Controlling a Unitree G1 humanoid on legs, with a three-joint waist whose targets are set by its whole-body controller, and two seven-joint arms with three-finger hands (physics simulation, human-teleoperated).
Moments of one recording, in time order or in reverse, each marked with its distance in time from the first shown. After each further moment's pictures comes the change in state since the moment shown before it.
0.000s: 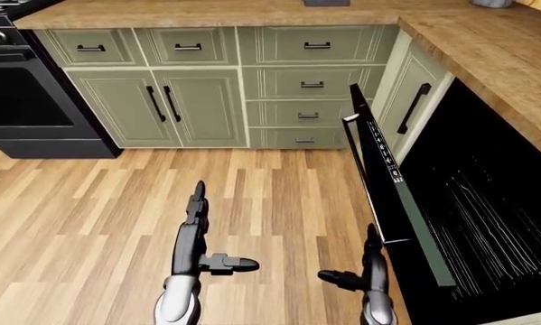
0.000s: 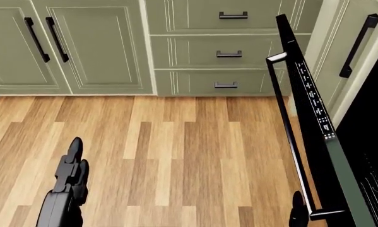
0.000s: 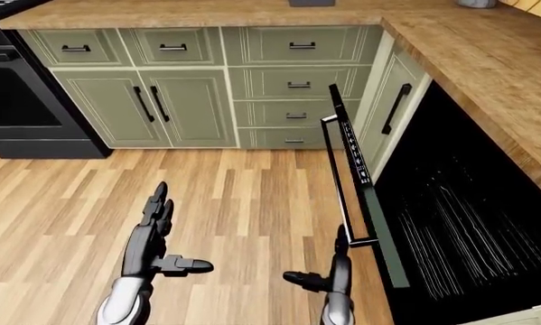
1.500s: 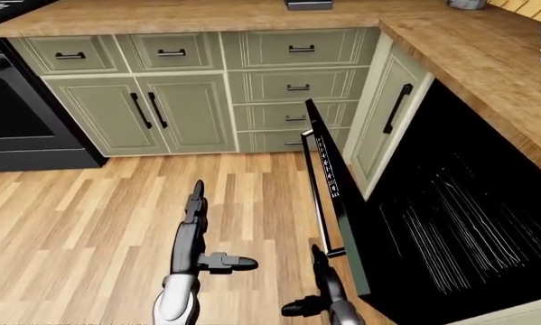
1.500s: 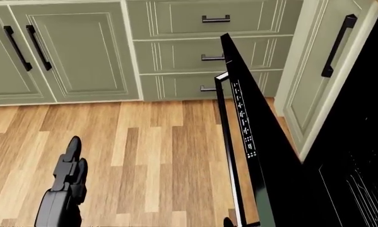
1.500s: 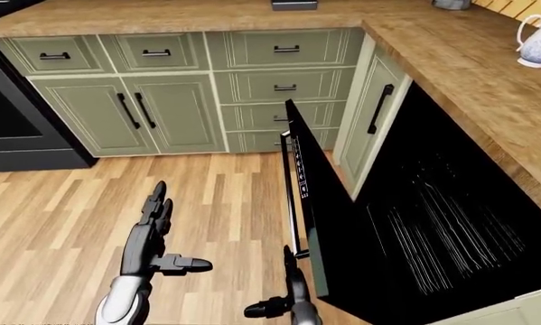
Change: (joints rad) left arm -0.005 0.002 0.007 -0.005 -0.004 0.009 -0.003; right arm -0.004 0.128 0.029 0.024 -0.202 0.253 0.180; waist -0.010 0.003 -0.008
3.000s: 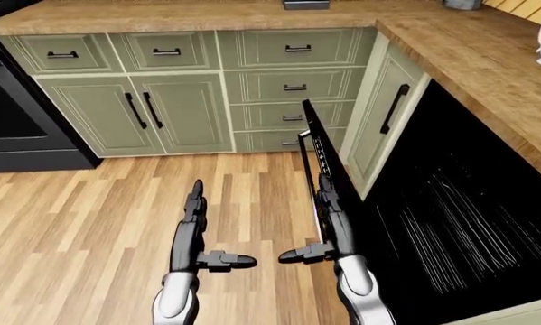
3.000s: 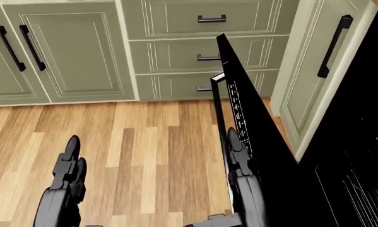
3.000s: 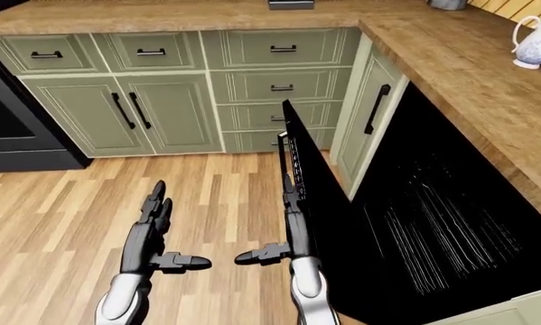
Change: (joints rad) left arm -0.019 0.004 0.013 0.025 -0.011 0.000 -0.002; right arm 0.293 -0.019 0.267 -1.322 0.063 0.535 -0.010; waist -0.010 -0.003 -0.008
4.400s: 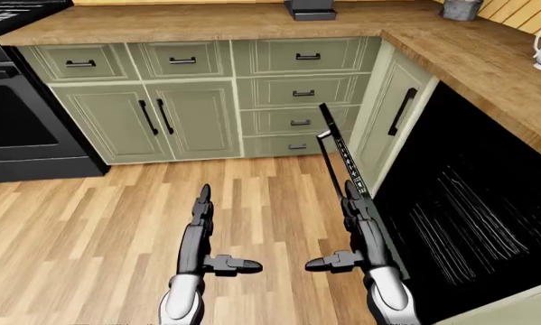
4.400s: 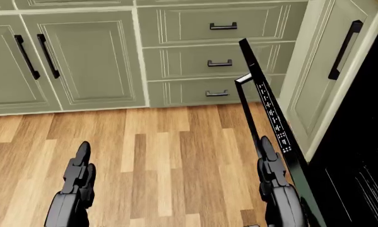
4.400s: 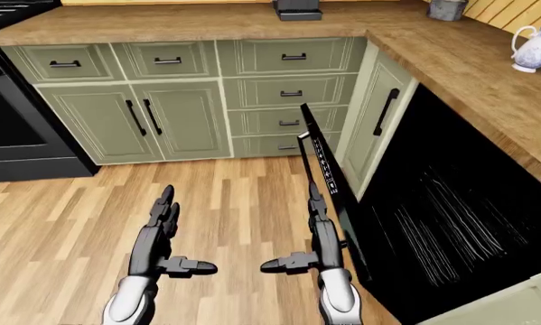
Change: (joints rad) left arm 0.011 -0.008 -0.034 0.023 0.012 0.000 0.000; right arm 0.118 -0.064 -0.112 -0.155 0.059 0.050 0.103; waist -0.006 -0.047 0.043
